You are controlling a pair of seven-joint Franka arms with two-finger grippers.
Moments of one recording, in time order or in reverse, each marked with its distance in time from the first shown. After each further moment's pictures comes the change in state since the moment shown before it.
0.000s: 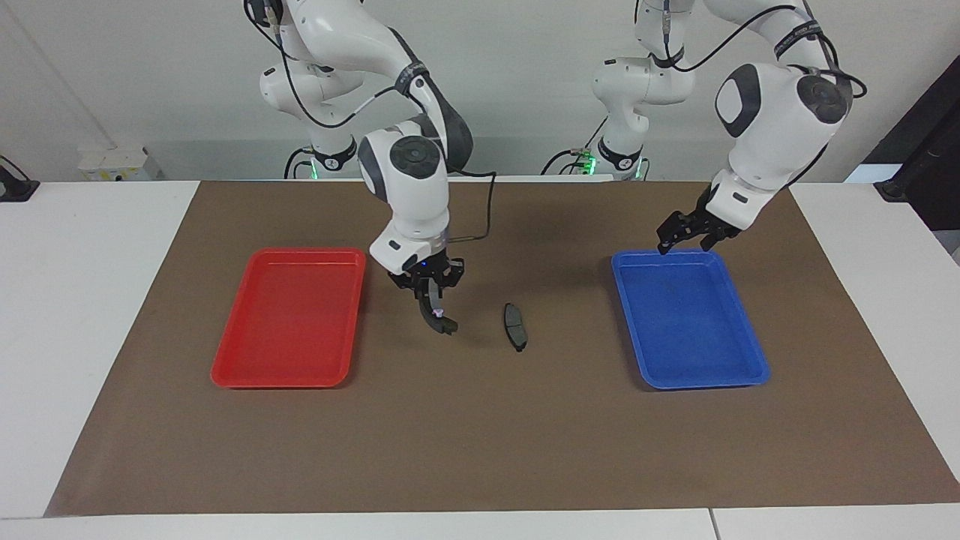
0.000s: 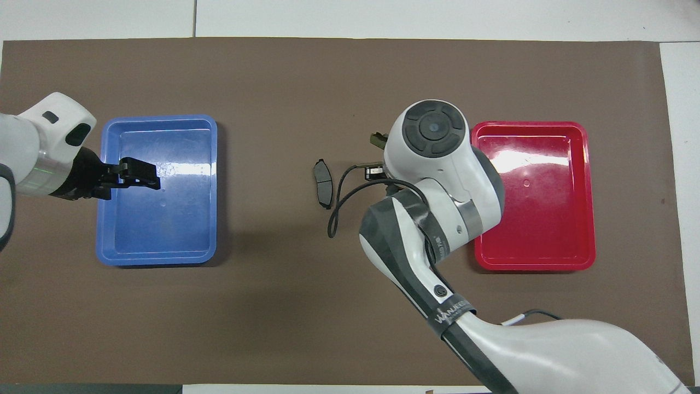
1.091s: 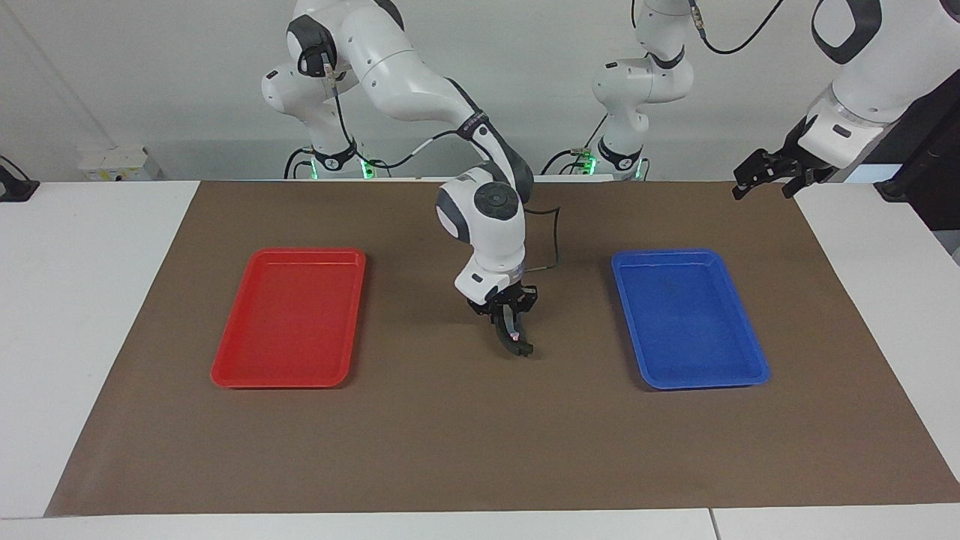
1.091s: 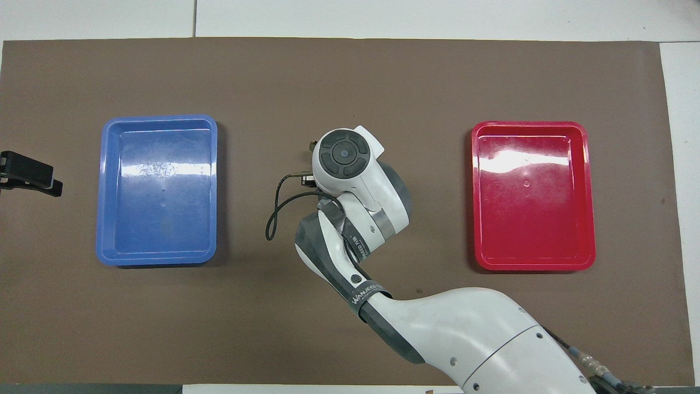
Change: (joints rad) left arm 0.122 0.078 -0.008 0.355 0.092 -0.400 0.180; right arm 0.118 0.234 0.000 0.124 0.054 0.186 0.083
